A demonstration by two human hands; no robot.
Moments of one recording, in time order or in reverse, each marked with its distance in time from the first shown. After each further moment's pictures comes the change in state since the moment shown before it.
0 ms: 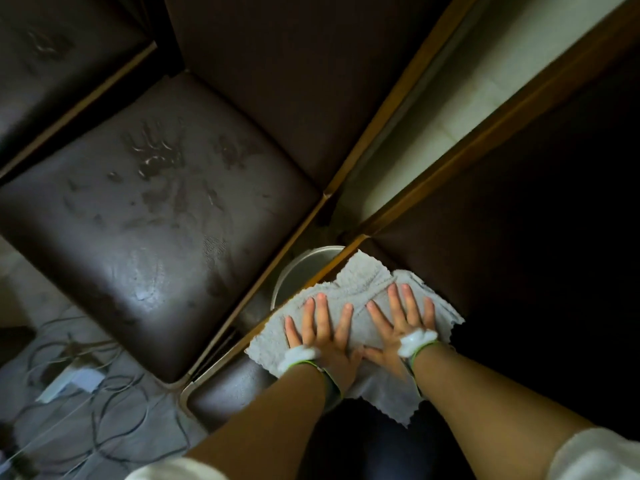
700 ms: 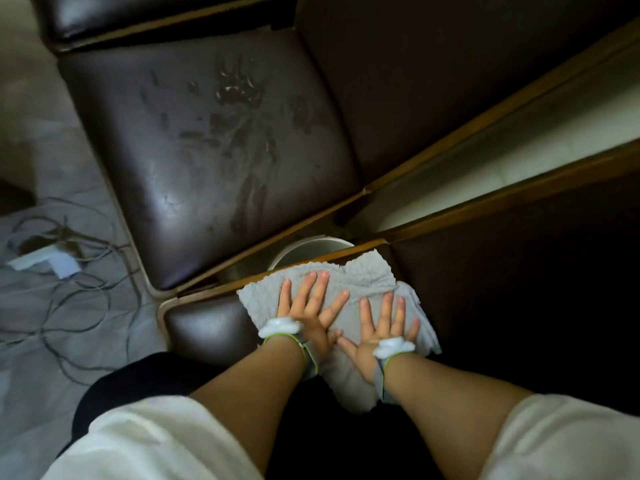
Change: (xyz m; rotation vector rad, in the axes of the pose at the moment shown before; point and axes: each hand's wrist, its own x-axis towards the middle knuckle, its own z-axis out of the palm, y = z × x) left_hand 0.002 0.004 0.009 -0.010 0.116 -0.057; right_hand -0.011 -0.002 -0.009 -0.241 -0.102 0.028
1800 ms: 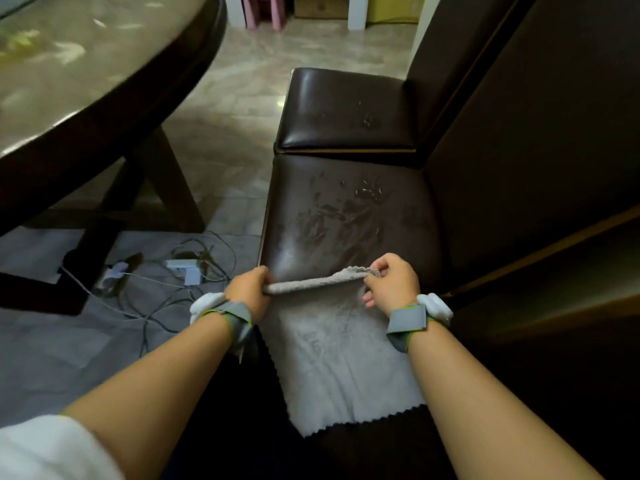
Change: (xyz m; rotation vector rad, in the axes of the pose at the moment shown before) left_hand -0.105 -0.157 -0.052 -0.627 0.610 -0.730; right_hand 0.034 -0.115 -0.179 1.067 0.325 -0.525
